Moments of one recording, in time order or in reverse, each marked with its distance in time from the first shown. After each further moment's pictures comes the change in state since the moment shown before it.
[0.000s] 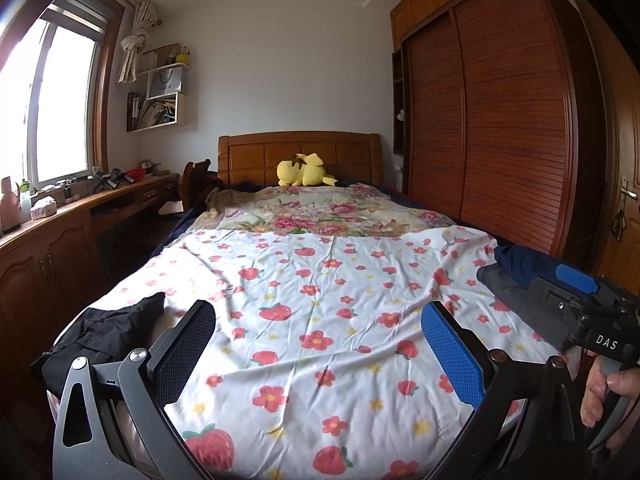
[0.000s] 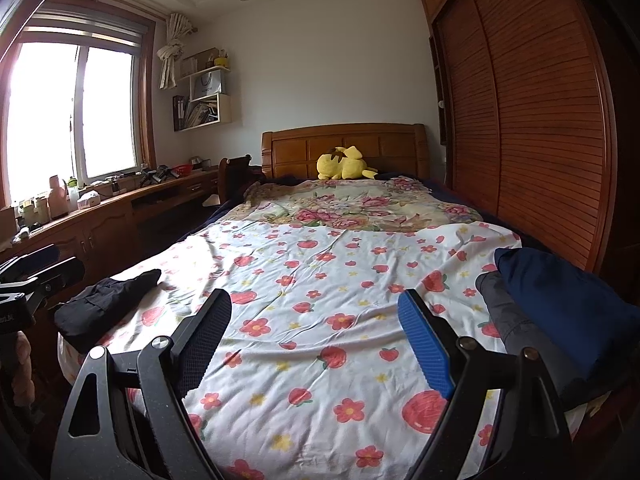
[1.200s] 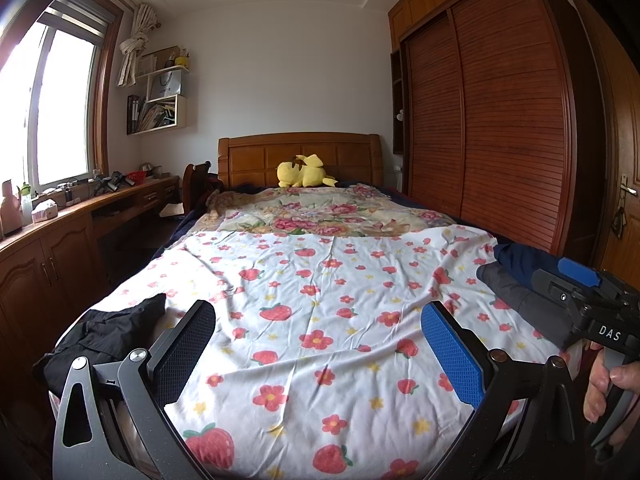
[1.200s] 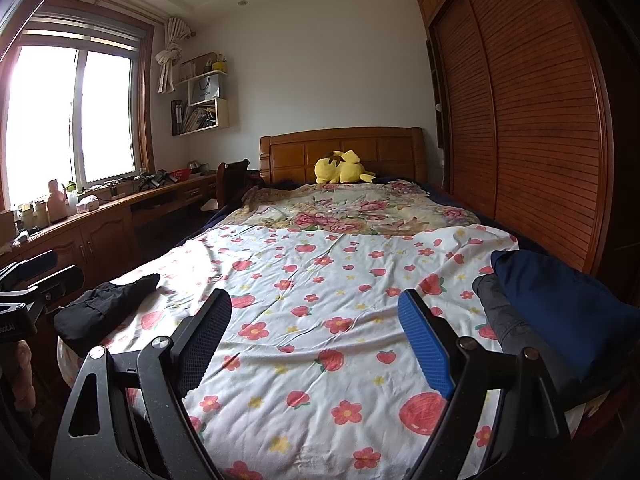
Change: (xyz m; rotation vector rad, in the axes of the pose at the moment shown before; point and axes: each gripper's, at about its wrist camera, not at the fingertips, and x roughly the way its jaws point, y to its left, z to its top) left arm -0.002 -0.002 -0.003 0.010 -0.002 0.001; right arm -0.001 -0.009 0.004 0.005 -0.011 -0.009
